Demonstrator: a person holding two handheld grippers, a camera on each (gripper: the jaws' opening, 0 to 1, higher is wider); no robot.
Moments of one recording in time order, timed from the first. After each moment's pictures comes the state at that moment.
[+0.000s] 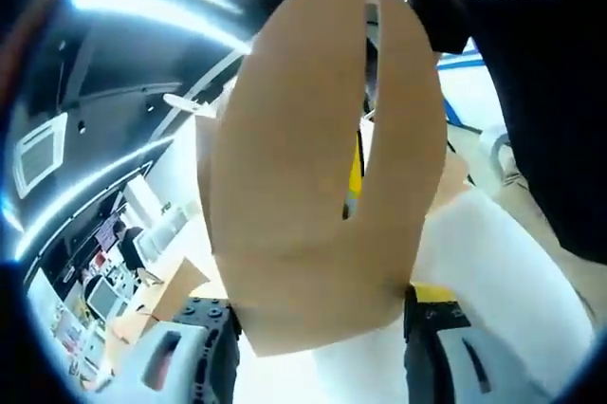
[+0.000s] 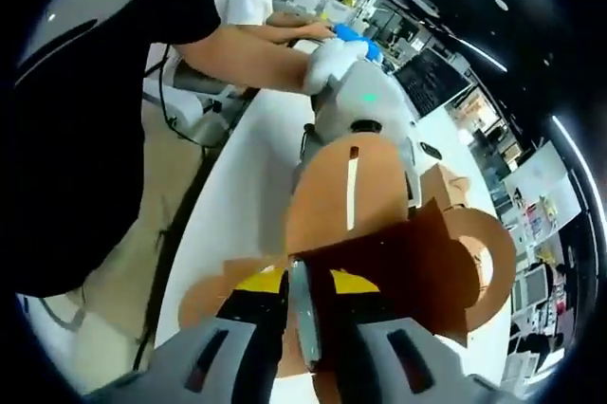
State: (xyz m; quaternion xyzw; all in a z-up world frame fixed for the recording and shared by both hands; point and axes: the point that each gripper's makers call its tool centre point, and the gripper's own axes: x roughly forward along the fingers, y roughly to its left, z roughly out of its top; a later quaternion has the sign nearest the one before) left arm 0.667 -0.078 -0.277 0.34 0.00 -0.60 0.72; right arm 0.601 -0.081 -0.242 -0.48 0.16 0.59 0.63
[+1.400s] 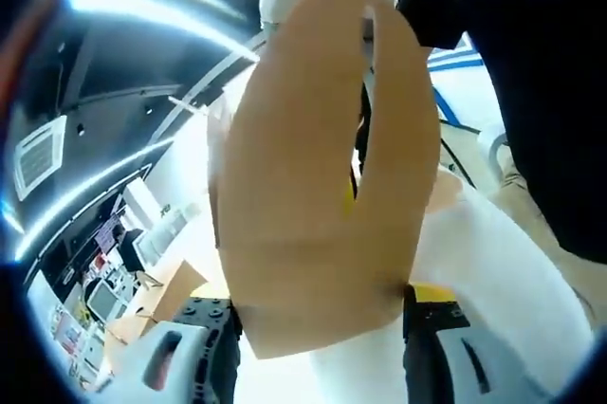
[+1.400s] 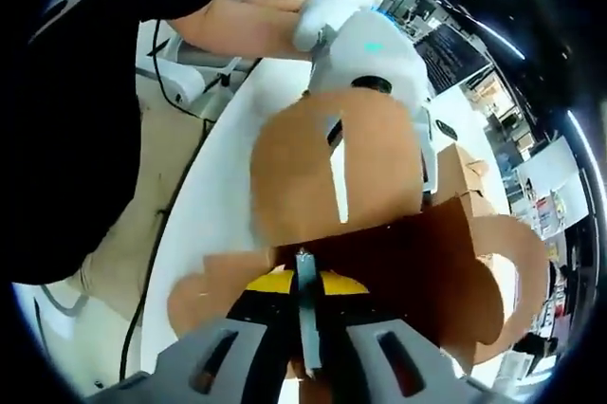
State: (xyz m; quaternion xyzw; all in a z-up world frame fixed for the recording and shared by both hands) left arm 0.665 -0.078 -0.277 0.34 0.00 -0.60 0.72; right arm 0.619 -0.081 -0.261 -0.51 0.20 0.58 0.60
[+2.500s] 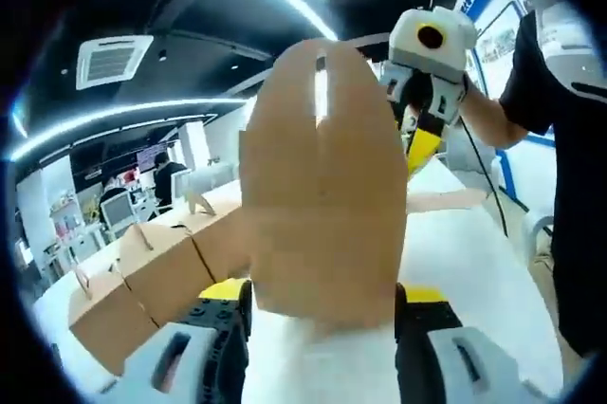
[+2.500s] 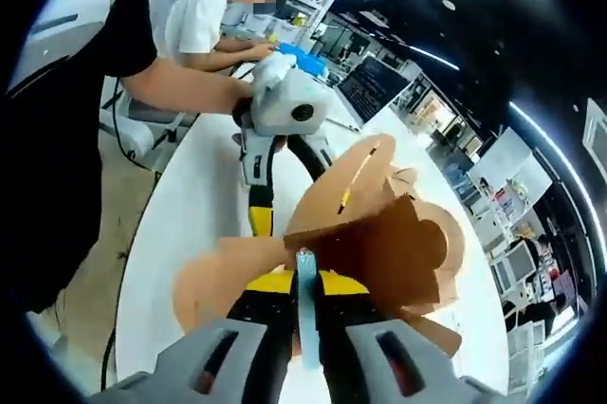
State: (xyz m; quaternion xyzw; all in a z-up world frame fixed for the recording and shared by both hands) left arm 0.708 -0.031 -0.271 0.16 0.08 -0.50 0.85; right arm 0.655 -0.089 -0.217 -0.42 0.11 0.55 0.72
